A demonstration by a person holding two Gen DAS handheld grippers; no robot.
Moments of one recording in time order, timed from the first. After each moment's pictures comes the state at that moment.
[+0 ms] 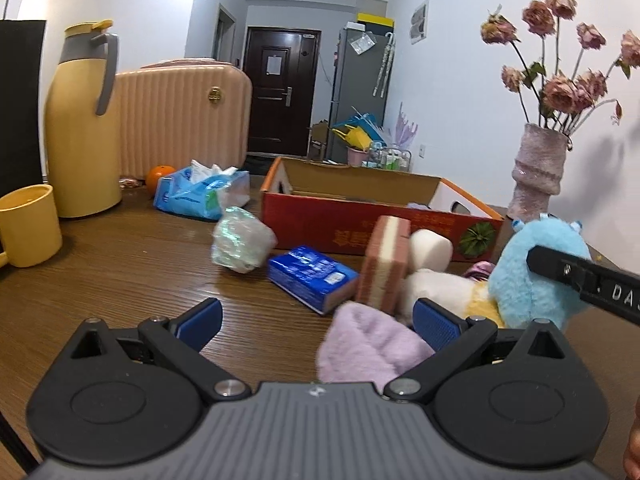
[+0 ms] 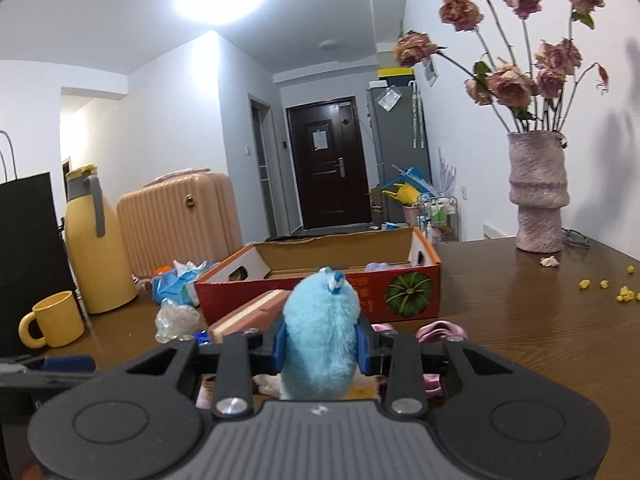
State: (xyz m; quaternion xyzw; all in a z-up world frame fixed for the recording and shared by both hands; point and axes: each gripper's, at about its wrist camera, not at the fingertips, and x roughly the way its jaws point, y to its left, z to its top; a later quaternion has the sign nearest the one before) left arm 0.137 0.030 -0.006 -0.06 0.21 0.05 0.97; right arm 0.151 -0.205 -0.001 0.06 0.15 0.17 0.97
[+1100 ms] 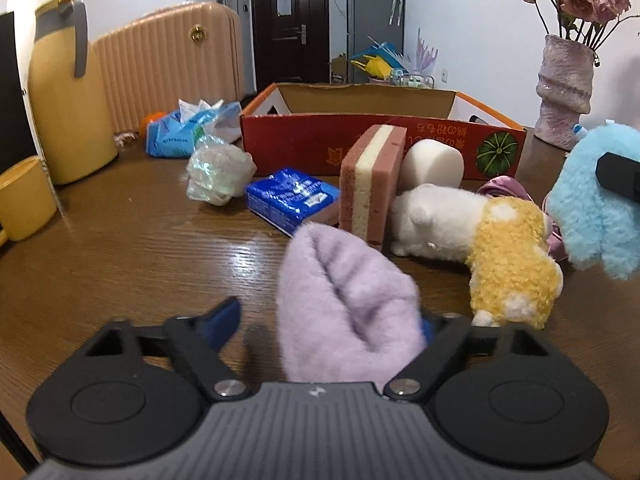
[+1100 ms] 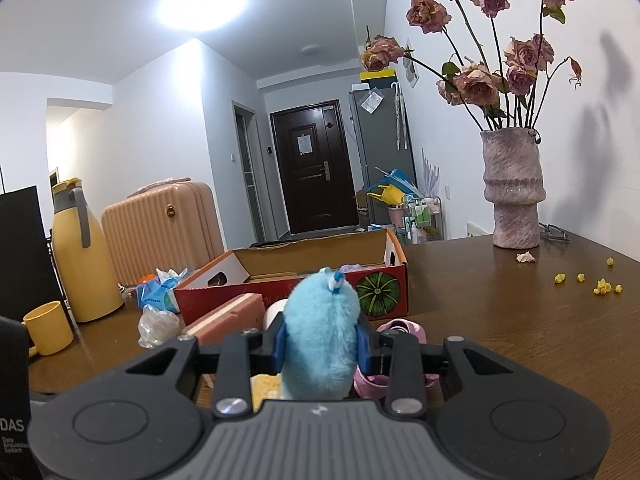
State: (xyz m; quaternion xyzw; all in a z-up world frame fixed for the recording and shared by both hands) left arm 0.174 -0.019 -0.038 -0.01 0.32 0.09 0.94; right arm 0.148 -0.231 -0.002 0.07 0.15 0.15 0.97
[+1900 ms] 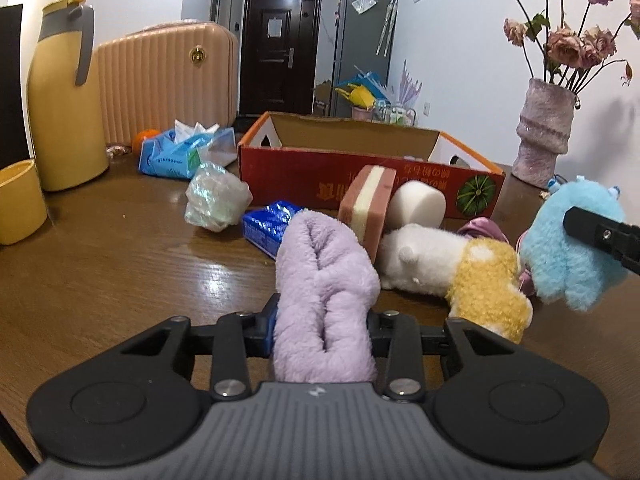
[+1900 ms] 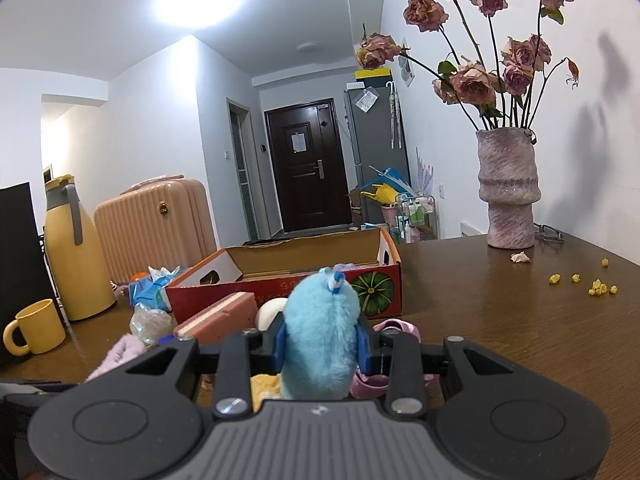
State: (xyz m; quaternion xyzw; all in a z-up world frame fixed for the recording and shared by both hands) left arm 0.160 -0.003 -0.023 -0.05 0.28 0.06 0.96; right arm 0.151 -0.231 -0.004 0.07 0.15 0.14 0.98
